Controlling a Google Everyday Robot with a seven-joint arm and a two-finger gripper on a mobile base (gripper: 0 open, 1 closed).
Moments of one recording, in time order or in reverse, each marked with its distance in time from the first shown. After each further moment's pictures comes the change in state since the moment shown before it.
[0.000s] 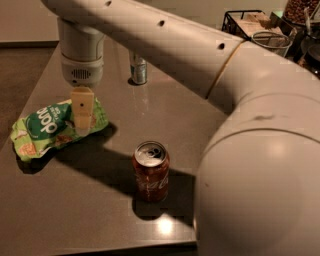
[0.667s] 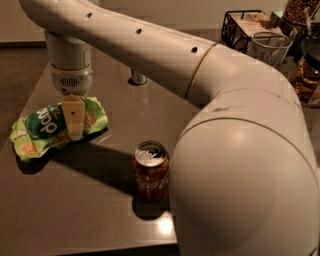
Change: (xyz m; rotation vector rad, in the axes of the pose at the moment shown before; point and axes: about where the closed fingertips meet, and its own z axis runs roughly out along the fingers) arm -0.019 0.000 0.030 -0.052 0.040 -0.003
